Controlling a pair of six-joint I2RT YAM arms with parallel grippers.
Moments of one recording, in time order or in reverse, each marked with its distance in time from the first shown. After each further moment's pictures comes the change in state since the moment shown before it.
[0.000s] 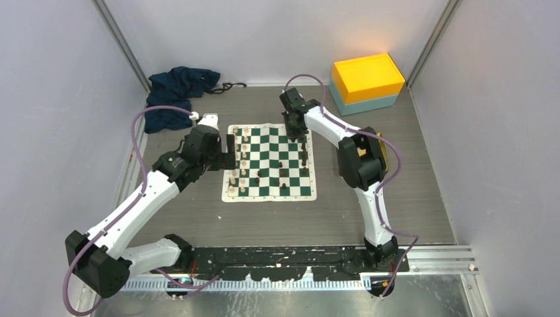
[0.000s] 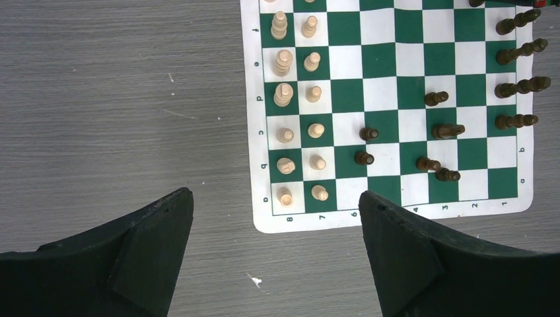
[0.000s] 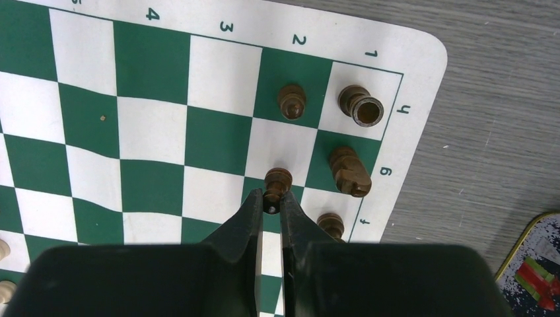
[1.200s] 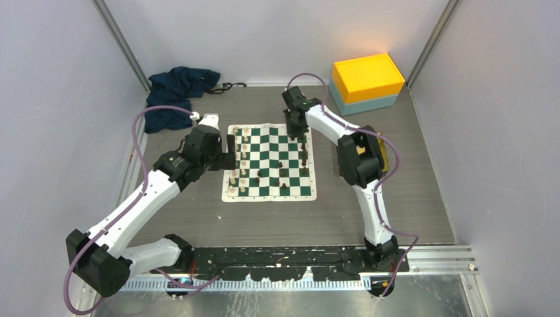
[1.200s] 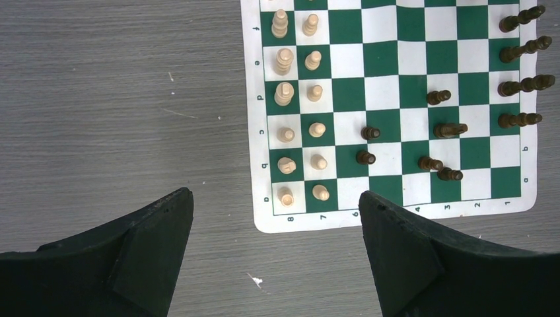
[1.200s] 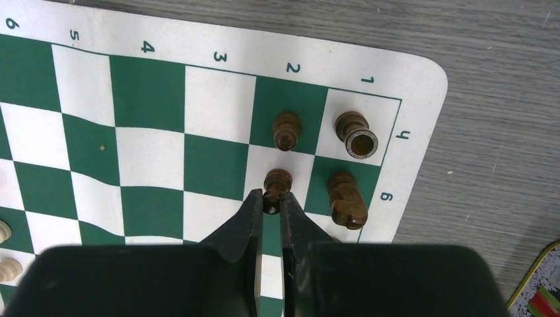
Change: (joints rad) left arm 0.000 0.007 0.000 0.000 0.000 0.002; right arm -0.021 0.042 0.039 0.016 -0.037 0.018
